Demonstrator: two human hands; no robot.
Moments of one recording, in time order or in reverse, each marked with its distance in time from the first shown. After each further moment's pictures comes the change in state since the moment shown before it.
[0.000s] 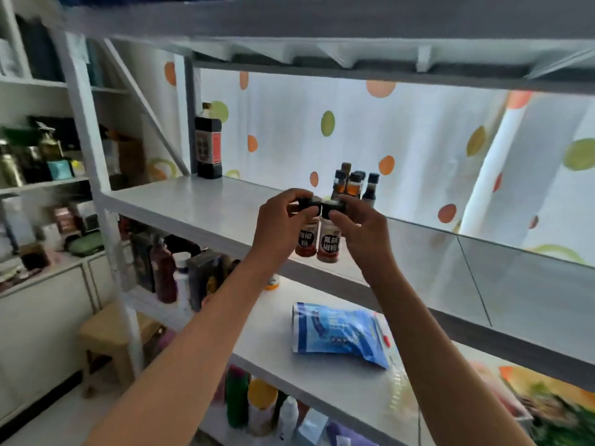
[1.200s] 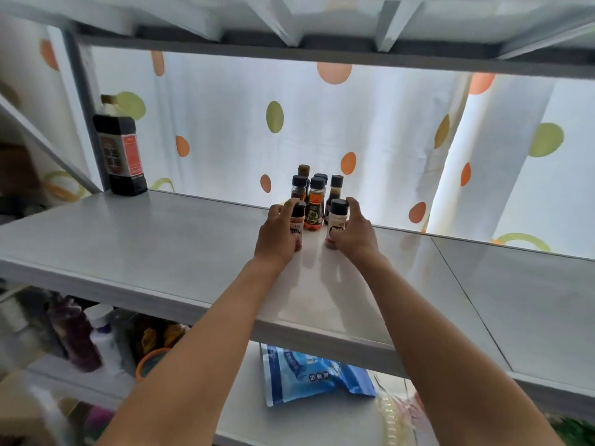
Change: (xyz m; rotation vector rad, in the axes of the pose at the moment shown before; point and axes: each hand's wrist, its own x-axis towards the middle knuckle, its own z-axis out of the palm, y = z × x) left_hand 0.131 -0.122 0.119 0.455 -0.263 0.090; right_hand 0.142 0.112 -0.033 -0.721 0.066 0.271
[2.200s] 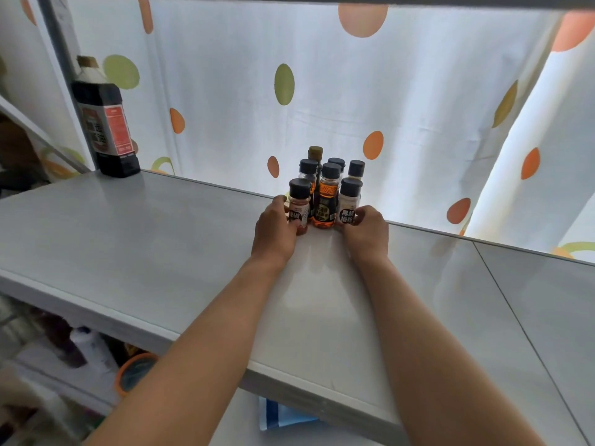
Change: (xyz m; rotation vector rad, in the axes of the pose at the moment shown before) left_hand 0.050 -0.036 0.048 -0.110 0.129 -0.210; right_hand 0.073 0.043 0.053 0.171 0.083 0.098
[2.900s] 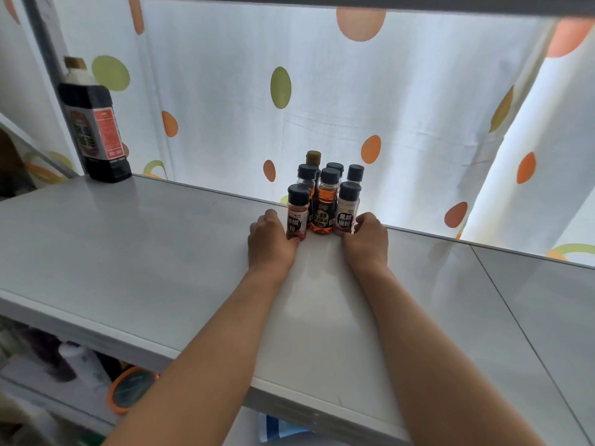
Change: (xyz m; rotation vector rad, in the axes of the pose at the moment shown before) left_hand -0.003 -0.006 -0.001 0.214 -0.039 -0.118; right_hand -0.006 -0.005 0.002 -0.137 0.021 0.044
